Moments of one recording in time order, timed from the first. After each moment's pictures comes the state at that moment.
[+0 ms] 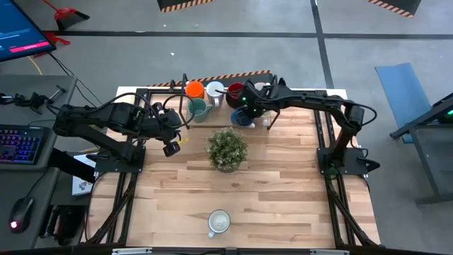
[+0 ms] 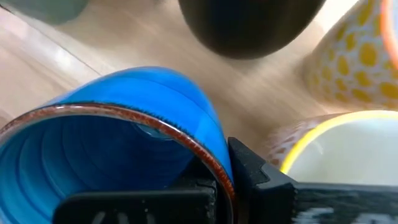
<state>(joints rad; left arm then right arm) -0.14 1.21 1.44 -1.33 -0.46 -0.44 -0.36 1.78 1.49 -0.86 0.14 0.58</state>
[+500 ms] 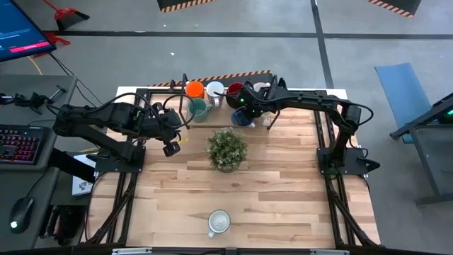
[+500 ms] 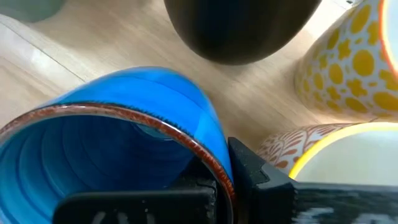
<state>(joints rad) -0.14 1.21 1.44 -1.33 -0.46 -0.44 -0.36 1.81 1.49 -0.85 0.19 0.56</state>
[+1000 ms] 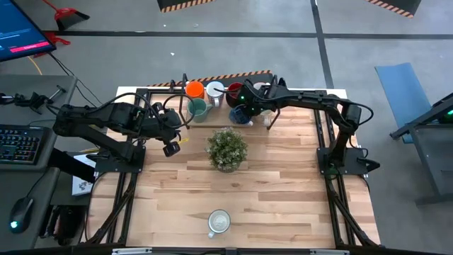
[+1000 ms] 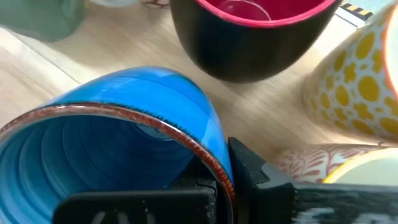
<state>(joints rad) -0.14 1.21 1.44 -1.33 -0.46 -0.44 -0.38 1.81 1.49 -0.80 0.16 0.54</state>
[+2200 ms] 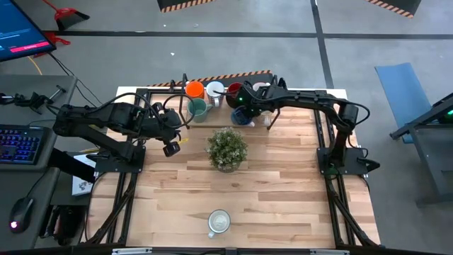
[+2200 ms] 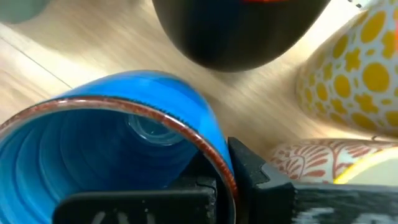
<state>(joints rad) -0.14 1.21 1.44 -1.33 -0.46 -0.45 -0.38 1.84 1.49 -0.82 0.18 0.53</state>
